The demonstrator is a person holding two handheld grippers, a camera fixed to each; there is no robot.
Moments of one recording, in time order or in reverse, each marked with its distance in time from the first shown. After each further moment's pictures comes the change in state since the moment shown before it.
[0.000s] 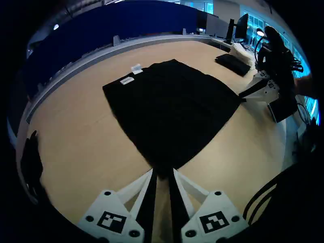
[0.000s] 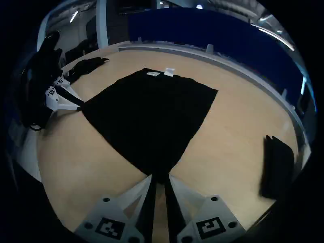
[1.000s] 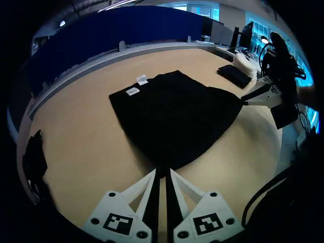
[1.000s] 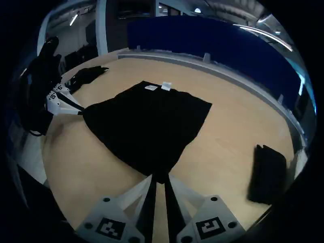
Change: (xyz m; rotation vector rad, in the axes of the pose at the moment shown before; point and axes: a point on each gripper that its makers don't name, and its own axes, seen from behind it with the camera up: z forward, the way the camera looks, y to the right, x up) left arm 0.029 0.004 -0.030 0.016 0.036 -0.056; right arm 0.034 0.005 -0.029 -0.009 0.045 0.003
